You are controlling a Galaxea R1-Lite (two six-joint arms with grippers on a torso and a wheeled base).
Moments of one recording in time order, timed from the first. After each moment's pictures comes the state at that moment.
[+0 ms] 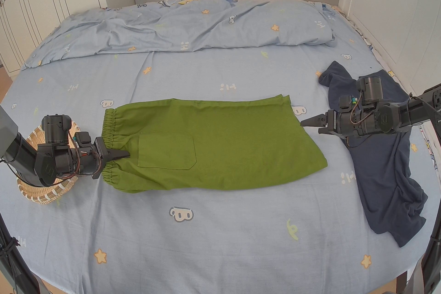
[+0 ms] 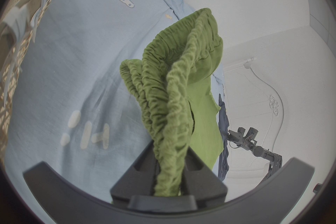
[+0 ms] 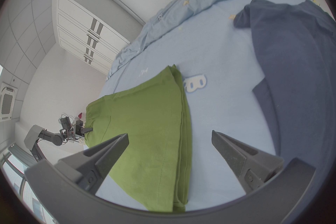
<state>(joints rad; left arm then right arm) 0.11 2.00 -0.84 -0.60 -0.73 -0.61 0.08 2.18 -1.45 -0.07 0.62 0.20</state>
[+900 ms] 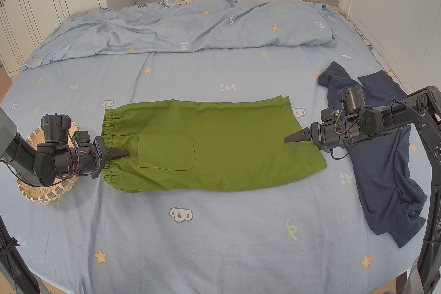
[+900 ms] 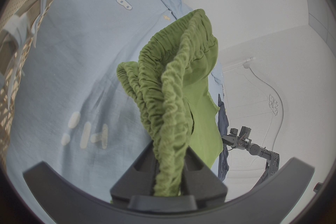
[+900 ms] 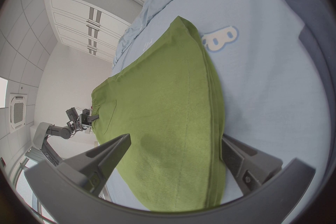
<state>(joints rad) 0.11 1.99 -0.84 -0.60 -0.73 -0.61 0.14 2.29 -1.53 0.09 0.72 0.20</state>
